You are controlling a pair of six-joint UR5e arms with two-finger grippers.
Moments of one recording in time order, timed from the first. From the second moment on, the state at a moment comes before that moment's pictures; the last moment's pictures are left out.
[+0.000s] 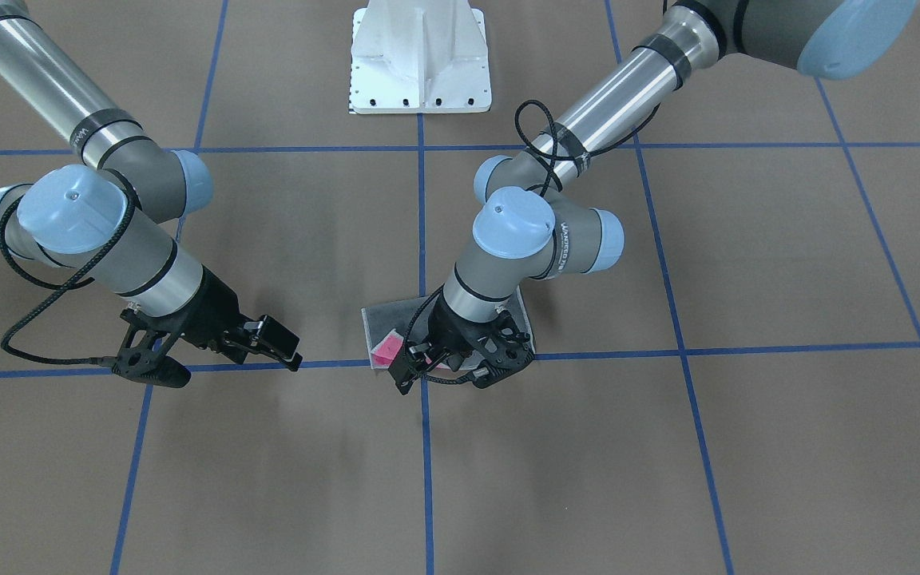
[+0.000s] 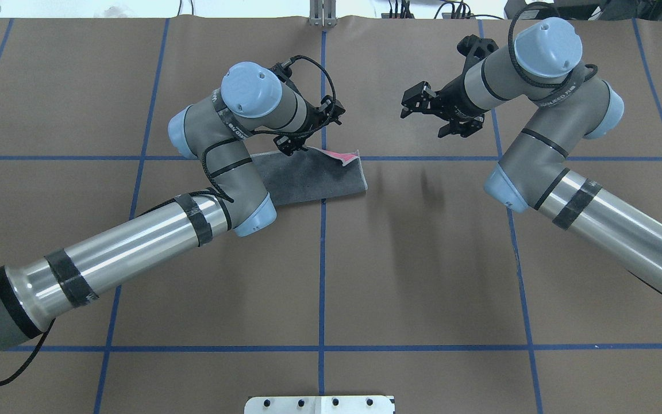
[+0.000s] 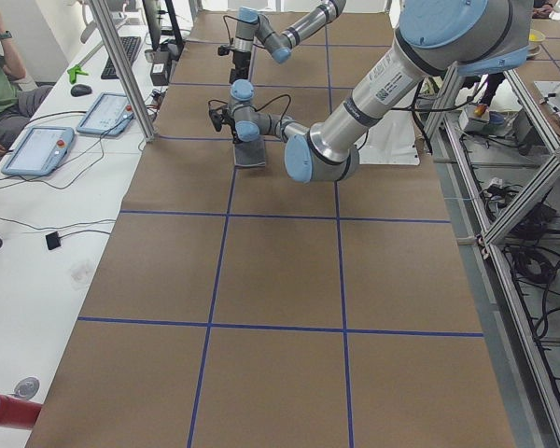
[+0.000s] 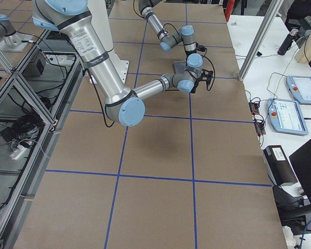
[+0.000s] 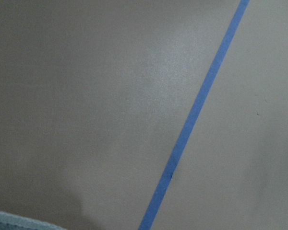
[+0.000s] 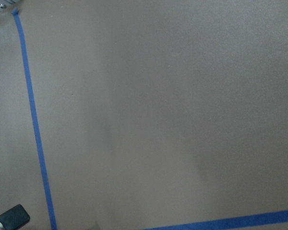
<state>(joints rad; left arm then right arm) -0.65 -2.56 -0.91 -2.40 -1.85 -1.79 0.86 -0.99 1.35 -0.86 2.14 1.45</state>
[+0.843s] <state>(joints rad) -0.64 -2.65 -0.80 -2.45 -1.83 -1.79 0.87 -1.00 1.35 -0.86 2.15 1.45</state>
